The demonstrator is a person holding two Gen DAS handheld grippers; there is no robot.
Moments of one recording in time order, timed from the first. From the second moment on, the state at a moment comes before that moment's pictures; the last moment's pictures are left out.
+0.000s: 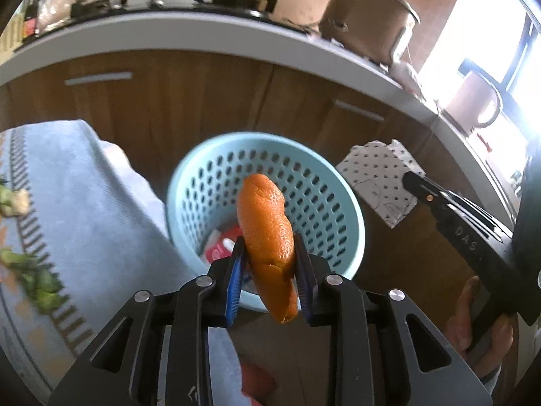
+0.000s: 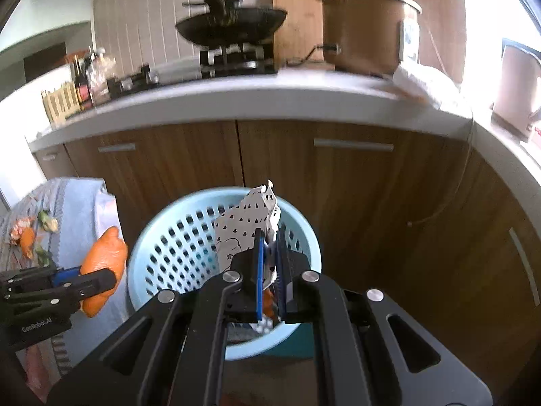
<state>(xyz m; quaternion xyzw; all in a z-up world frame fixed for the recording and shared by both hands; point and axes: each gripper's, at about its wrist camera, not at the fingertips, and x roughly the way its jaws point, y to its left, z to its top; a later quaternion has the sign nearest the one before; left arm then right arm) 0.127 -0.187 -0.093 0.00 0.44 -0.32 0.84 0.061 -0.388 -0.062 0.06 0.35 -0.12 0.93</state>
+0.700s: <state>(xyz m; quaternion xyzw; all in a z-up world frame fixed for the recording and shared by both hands) 0.137 -0.181 -0.103 0.00 0.45 -0.29 0.84 0.077 -0.391 -0.101 0.08 0.42 -0.12 0.90</state>
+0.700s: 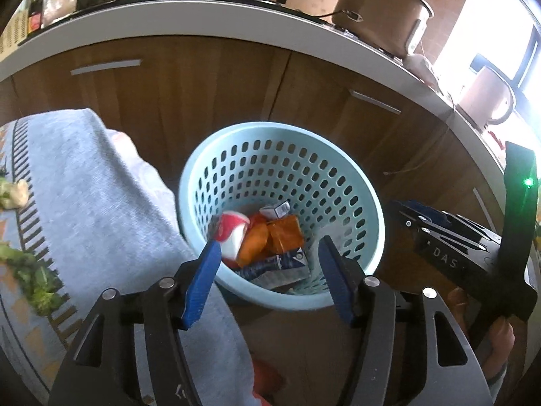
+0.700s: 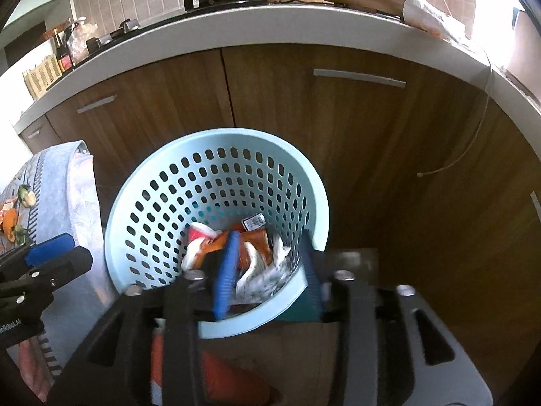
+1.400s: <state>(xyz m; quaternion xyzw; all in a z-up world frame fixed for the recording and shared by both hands) 0.126 -0.090 -0.073 -0.05 0.39 -0.21 0.89 0.084 -0.328 -0.068 0.05 0.39 -0.07 0.92</state>
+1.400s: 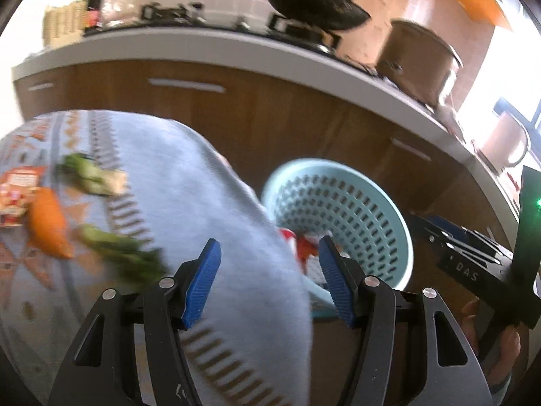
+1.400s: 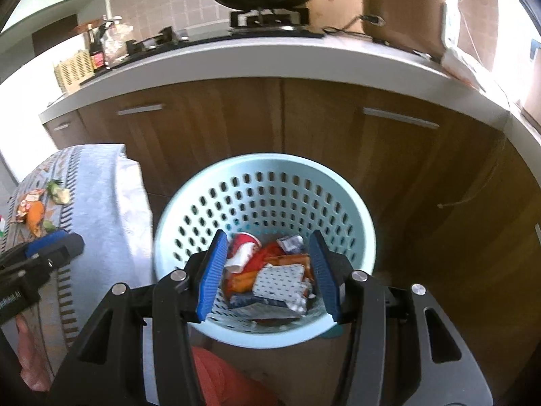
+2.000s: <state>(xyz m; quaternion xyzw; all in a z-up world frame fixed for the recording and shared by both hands) 0.123 0.102 -0.046 -0.15 0.36 -0.05 0.92 0.103 -0.192 -0.048 -0.02 0.36 0.05 0.93</state>
